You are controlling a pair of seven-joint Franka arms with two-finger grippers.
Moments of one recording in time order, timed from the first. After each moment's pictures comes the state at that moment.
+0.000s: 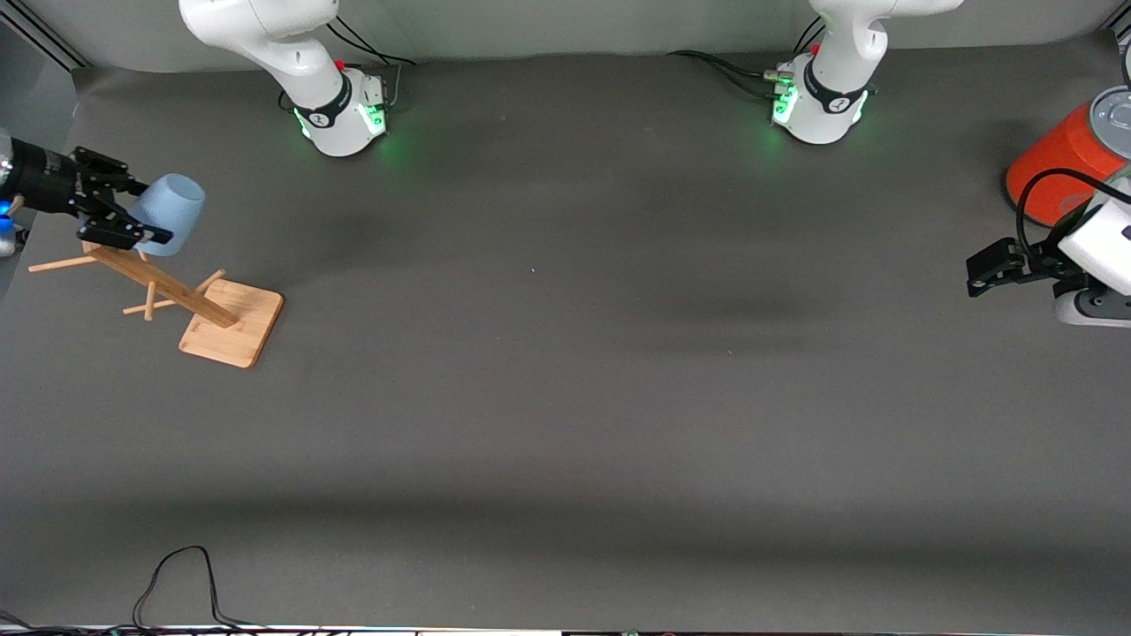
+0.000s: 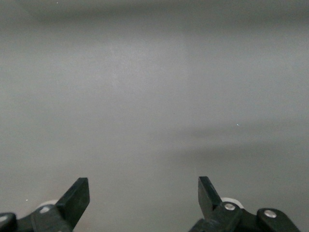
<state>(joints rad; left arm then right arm) -0.03 0.08 0.00 -1.58 0.04 1.66 0.06 0.23 -0.24 -0.41 -2.04 0.28 1.61 0.96</state>
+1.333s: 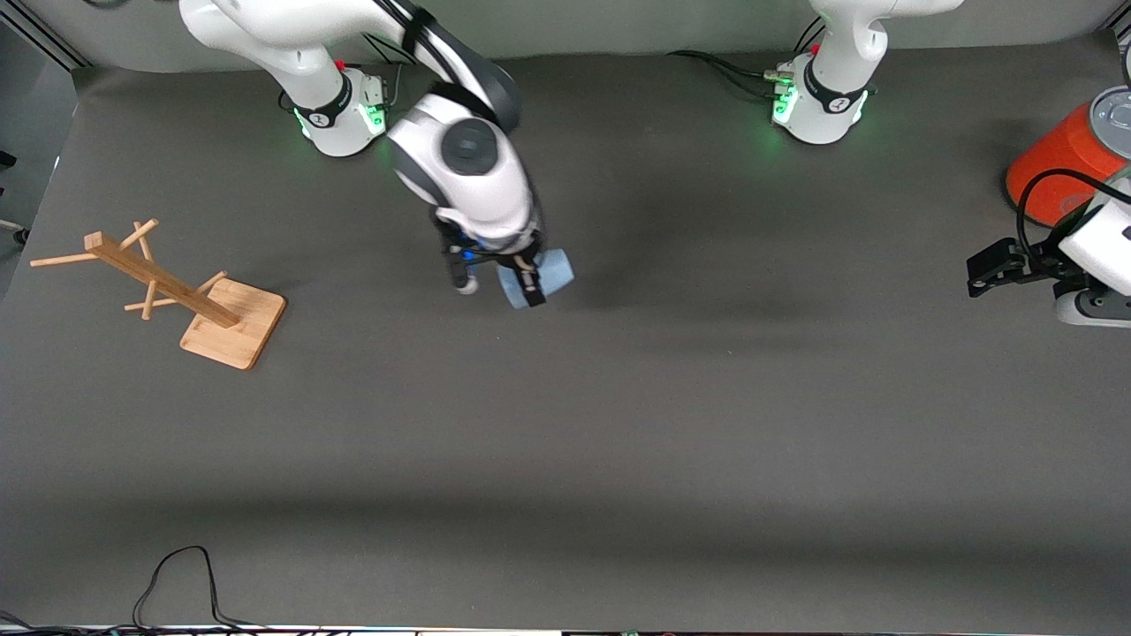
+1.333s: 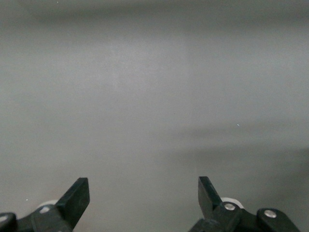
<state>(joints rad) -0.03 0.08 0.00 -1.58 0.04 1.66 0.06 0.30 0.50 0.55 -1.79 -0.33 2.23 2.33</state>
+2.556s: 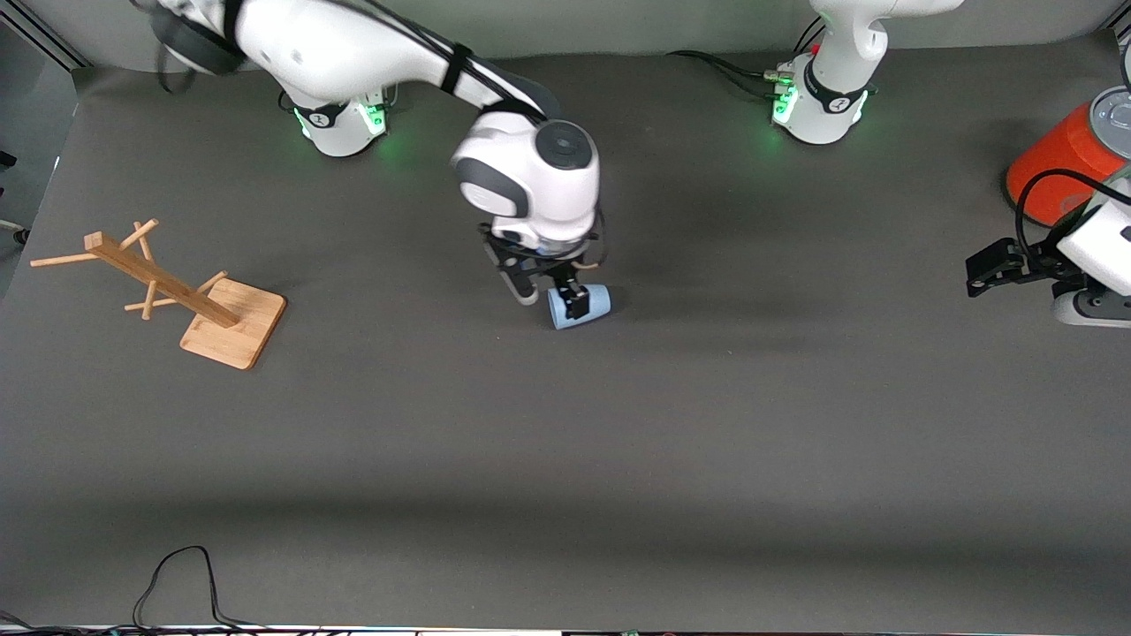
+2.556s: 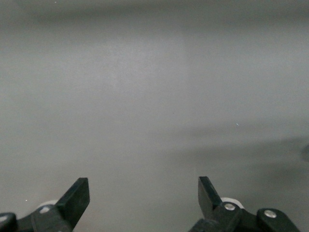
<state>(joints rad) -0.03 0.08 -0.01 -1.58 0.04 1.65 0.06 0.26 0.55 0.63 -1.58 -0.50 2.01 2.01</state>
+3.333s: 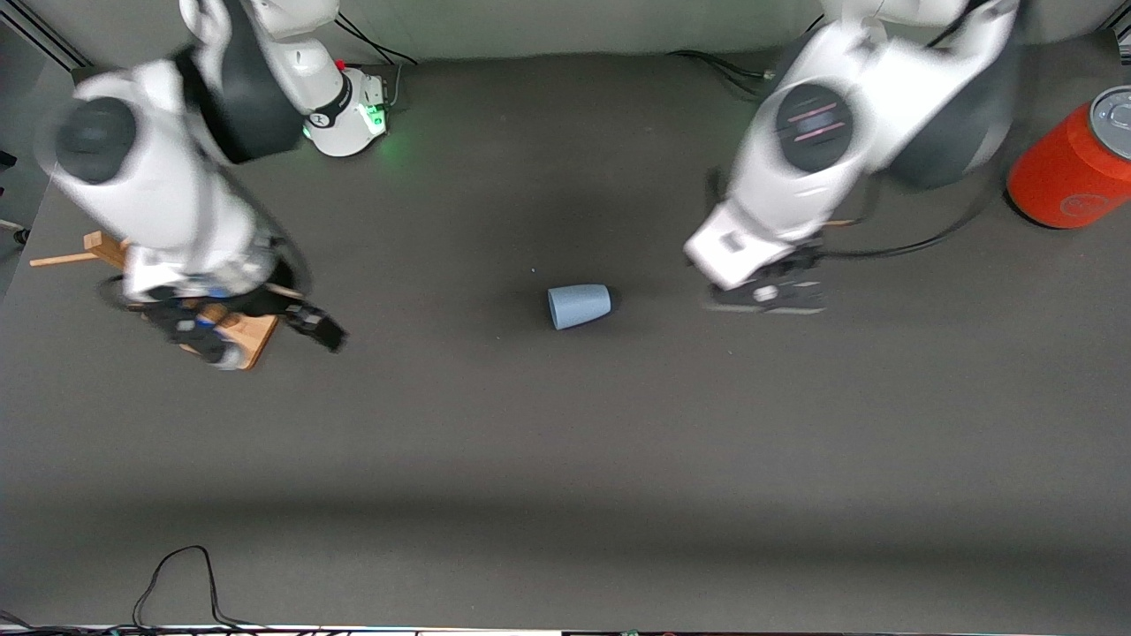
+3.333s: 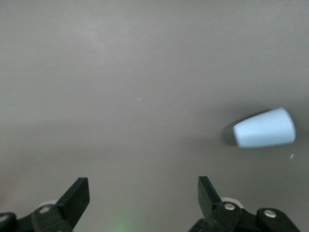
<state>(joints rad) -0.46 0.36 -0.16 -1.43 0.09 1.62 -0.58 0.21 0.13 0.03 -1.63 -0.03 1.83 0.74</state>
